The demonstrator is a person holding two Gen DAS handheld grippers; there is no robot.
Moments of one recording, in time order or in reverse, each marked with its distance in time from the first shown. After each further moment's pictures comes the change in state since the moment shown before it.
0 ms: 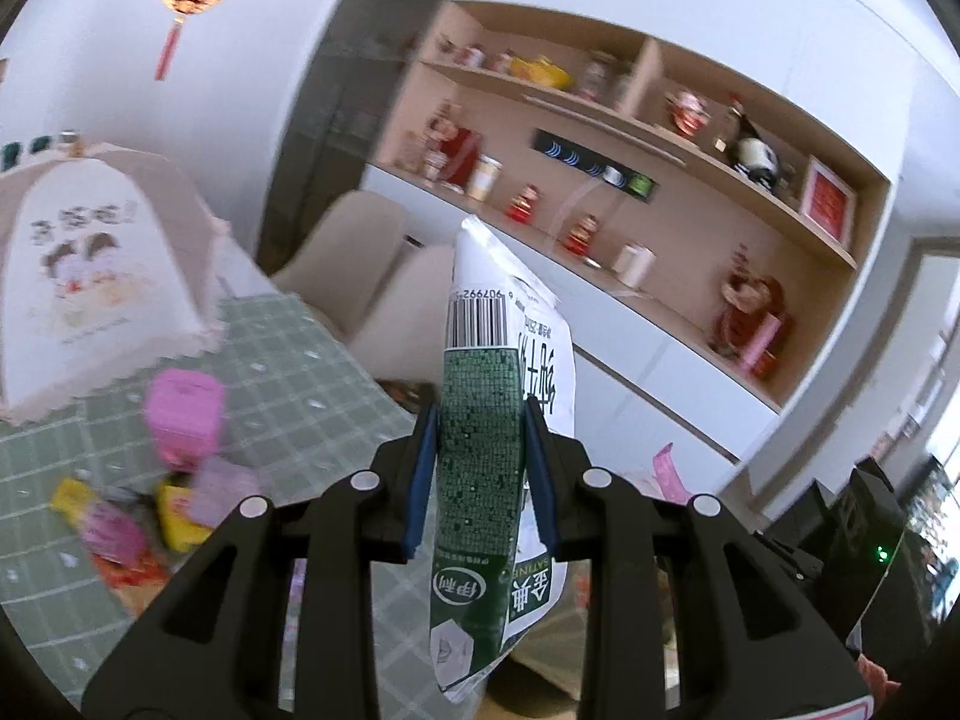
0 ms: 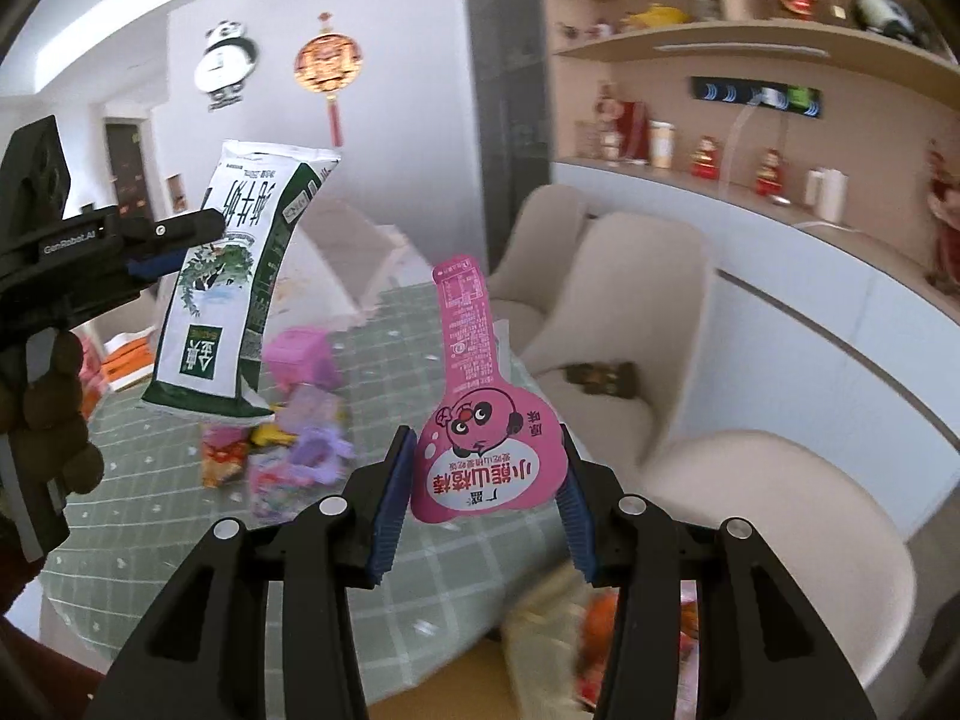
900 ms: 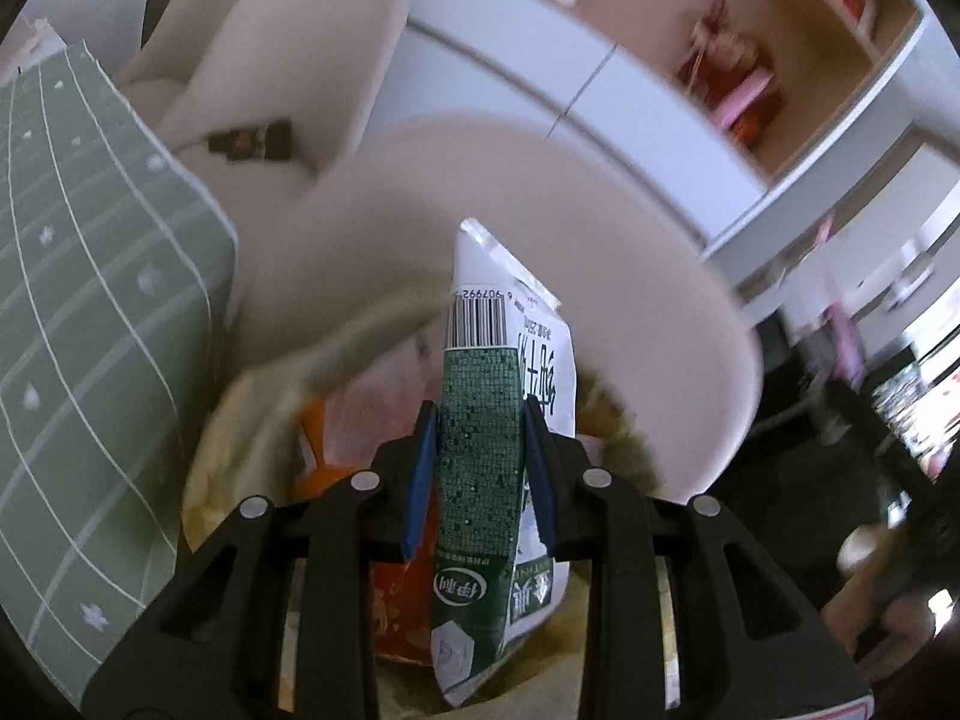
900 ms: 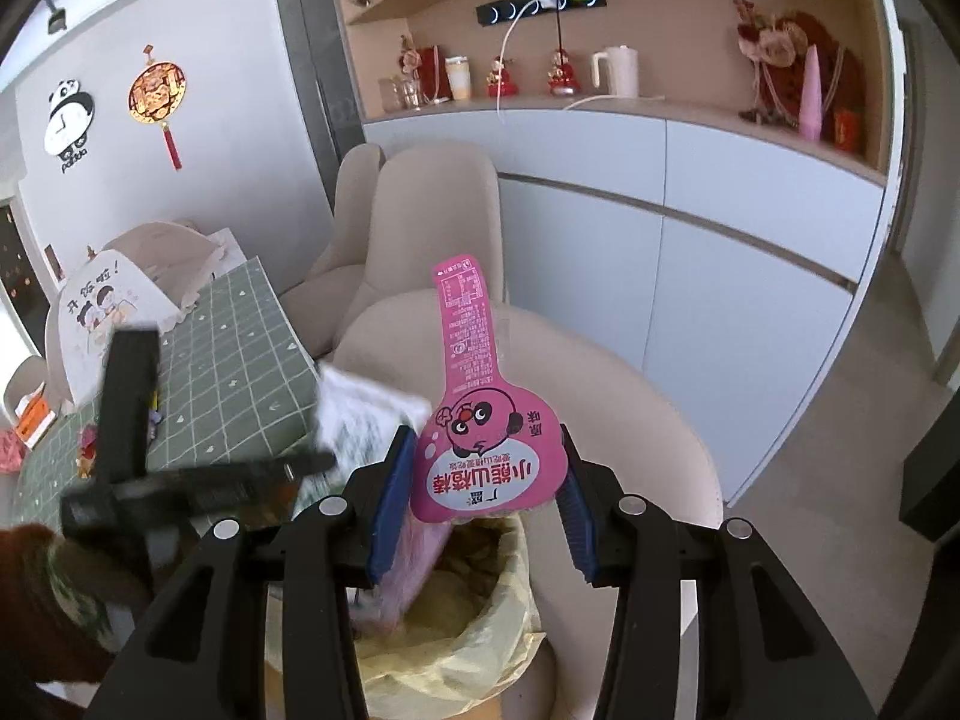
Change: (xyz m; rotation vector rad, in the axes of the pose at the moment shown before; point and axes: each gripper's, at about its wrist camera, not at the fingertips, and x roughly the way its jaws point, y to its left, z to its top) left arm 0.249 -0.159 -0.200 0.026 0.568 -0.114; right arm -0.049 -0.219 -0.094 0.262 0.099 -0.218
